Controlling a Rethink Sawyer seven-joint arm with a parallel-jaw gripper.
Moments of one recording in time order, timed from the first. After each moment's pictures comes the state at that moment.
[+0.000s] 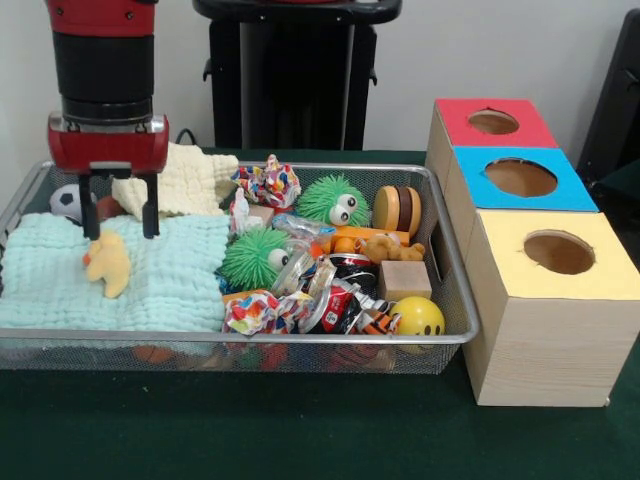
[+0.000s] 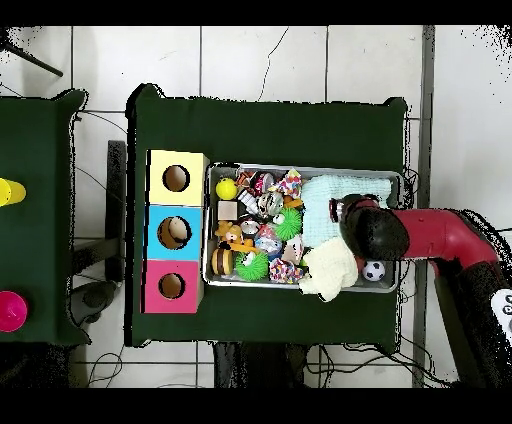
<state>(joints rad) -0.89 -0.64 0.56 1.63 -0.73 0.56 1.58</state>
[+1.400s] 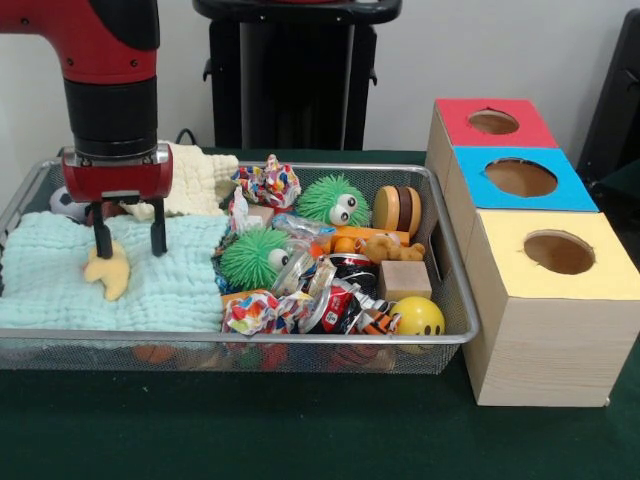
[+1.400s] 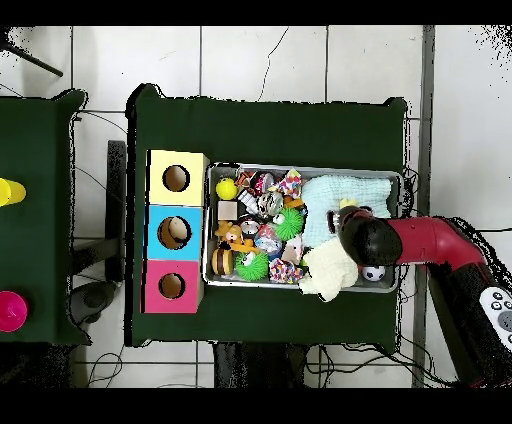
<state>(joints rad) -0.92 -0.56 0.56 1.63 -0.80 0.56 1.58</state>
